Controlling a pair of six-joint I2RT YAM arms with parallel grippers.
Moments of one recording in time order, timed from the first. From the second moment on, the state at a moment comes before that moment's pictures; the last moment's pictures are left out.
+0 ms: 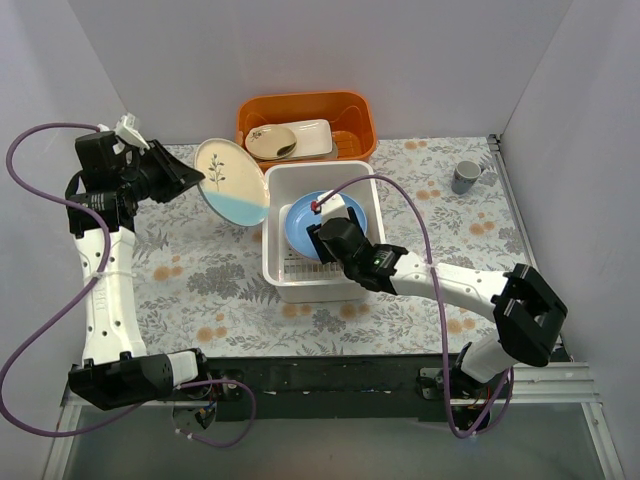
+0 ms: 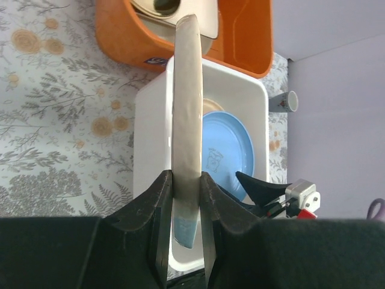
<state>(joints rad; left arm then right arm) 0.19 1.23 1.57 -0.88 0.51 -0.52 1.02 1.52 1.04 -0.09 0.57 0.15</state>
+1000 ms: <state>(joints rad) 0.07 1.24 1.22 -0.50 0.74 -0.68 1.02 1.30 0.97 -0.10 0.58 0.18</state>
